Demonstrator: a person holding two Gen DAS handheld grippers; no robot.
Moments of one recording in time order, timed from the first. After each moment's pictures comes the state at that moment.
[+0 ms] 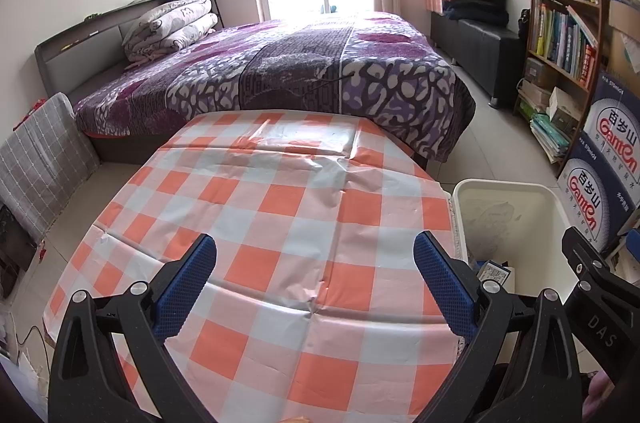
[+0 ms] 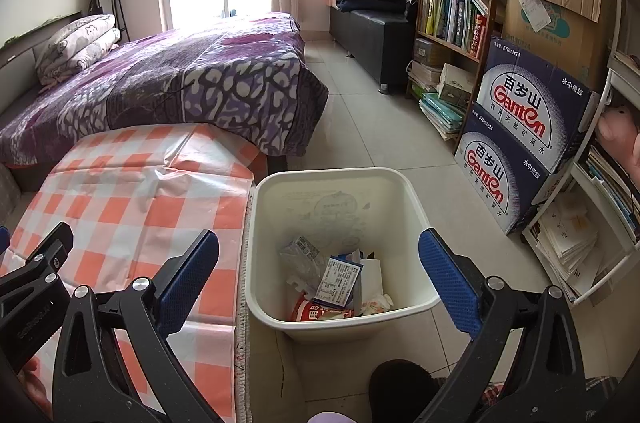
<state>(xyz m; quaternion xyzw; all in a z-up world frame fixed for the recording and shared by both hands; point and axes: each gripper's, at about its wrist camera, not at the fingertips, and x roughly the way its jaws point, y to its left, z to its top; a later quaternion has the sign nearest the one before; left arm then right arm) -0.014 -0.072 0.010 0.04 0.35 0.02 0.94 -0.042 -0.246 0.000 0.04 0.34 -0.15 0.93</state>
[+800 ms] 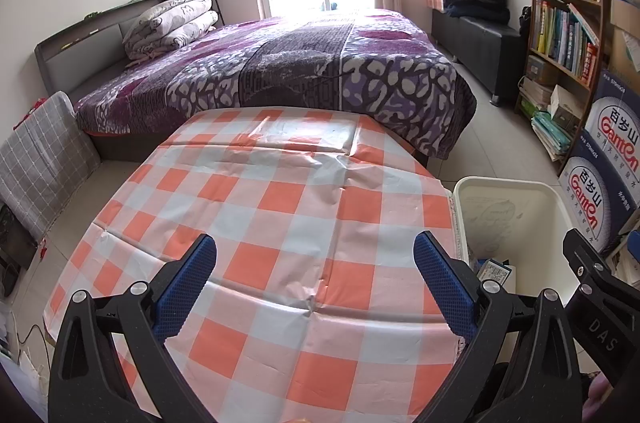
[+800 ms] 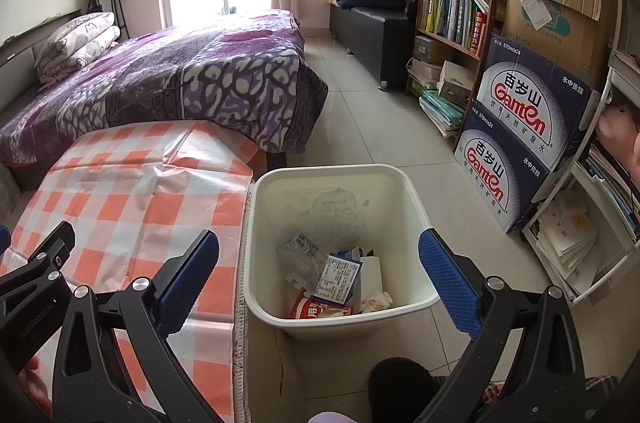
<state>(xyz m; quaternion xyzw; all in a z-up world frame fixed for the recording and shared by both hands) -0.013 -0.071 0.008 0.05 0.35 0.02 0.94 -0.042 -0.246 0.000 0.04 0.34 -0.15 0.93</state>
